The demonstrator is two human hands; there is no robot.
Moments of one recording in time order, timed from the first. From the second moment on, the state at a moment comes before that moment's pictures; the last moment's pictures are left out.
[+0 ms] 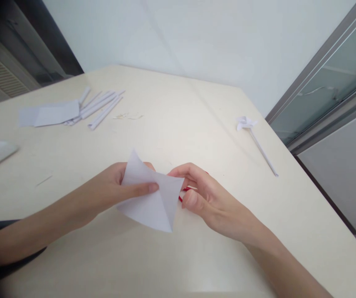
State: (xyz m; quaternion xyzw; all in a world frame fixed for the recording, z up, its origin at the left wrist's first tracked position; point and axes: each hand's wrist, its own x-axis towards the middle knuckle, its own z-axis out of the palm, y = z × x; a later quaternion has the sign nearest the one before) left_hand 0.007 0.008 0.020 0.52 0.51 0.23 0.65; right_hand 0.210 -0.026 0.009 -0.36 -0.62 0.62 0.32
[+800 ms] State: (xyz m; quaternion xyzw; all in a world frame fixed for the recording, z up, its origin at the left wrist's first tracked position) left_hand 0.001 0.009 0.011 0.60 0.26 0.15 0.74; right_hand 0.214 -0.022 0.006 -0.49 -0.53 0.58 0.38
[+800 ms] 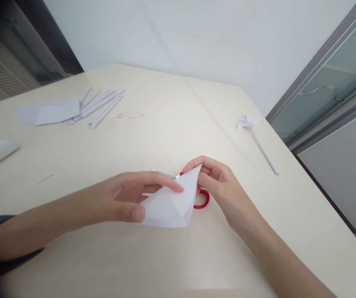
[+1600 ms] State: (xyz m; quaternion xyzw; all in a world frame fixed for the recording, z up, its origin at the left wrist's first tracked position) left_hand 0.005 0.010 0.006 0.59 0.42 0.27 0.63; right_hand 0.205 -0.023 -0.002 -0.49 -0.64 0.54 0.24
